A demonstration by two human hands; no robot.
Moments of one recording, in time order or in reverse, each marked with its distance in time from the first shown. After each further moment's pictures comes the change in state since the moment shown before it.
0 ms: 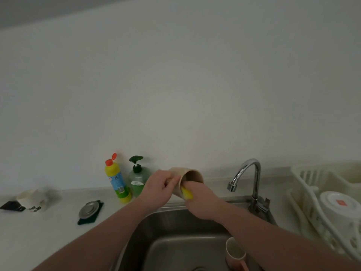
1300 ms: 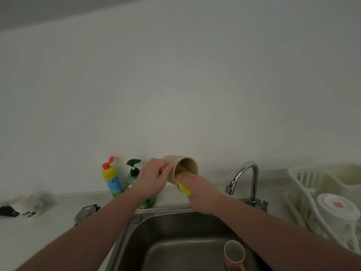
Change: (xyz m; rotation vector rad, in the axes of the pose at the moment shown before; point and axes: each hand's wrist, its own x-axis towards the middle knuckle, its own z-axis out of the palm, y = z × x) left_hand 0.029 0.006 -0.024 0.087 0.015 -0.018; right_hand 0.009 -0.006 -0.021 -0.260 0.072 -0.263
